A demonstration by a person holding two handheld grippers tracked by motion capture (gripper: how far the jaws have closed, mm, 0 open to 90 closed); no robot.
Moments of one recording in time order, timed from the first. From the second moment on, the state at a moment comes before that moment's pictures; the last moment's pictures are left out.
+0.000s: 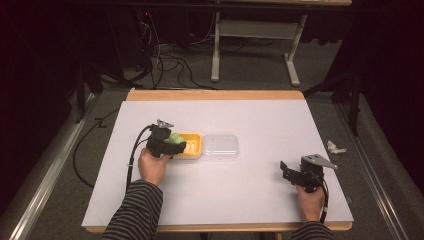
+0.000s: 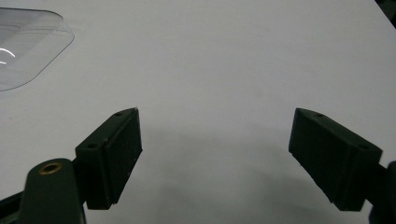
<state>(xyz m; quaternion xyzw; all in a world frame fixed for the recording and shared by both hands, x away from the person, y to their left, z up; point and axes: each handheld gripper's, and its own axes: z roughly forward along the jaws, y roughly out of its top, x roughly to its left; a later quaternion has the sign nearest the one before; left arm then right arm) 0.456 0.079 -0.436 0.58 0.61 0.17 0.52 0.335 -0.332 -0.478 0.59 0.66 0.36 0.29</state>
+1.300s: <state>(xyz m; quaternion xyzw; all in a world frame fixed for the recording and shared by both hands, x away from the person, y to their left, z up) 0.470 0.063 -0.461 0.58 0.61 0.17 0.51 0.335 -0.332 -0.478 0.59 0.66 0.36 0.29</state>
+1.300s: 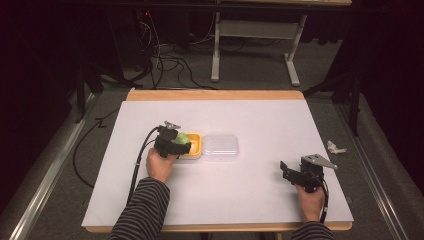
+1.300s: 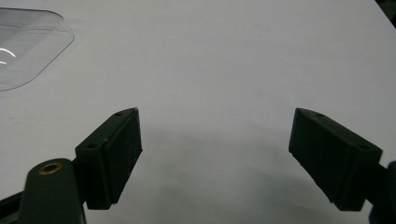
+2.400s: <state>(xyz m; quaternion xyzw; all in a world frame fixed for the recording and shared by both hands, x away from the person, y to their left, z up) 0.431 0.087 -0.417 0.57 0.56 0.18 0.57 0.336 -0.331 -0.478 0.58 0.67 0.36 0.29</state>
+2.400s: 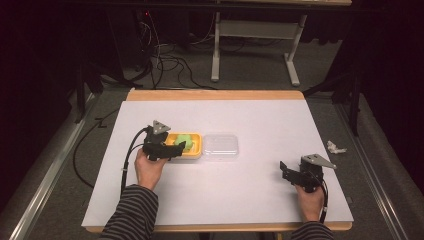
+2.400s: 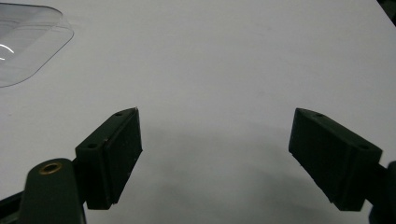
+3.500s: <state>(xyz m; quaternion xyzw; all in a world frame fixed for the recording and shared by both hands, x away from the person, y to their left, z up) 0.398 0.113 -0.408 0.55 0.56 0.17 0.60 0.336 -0.330 -0.478 0.58 0.67 0.36 0.29</state>
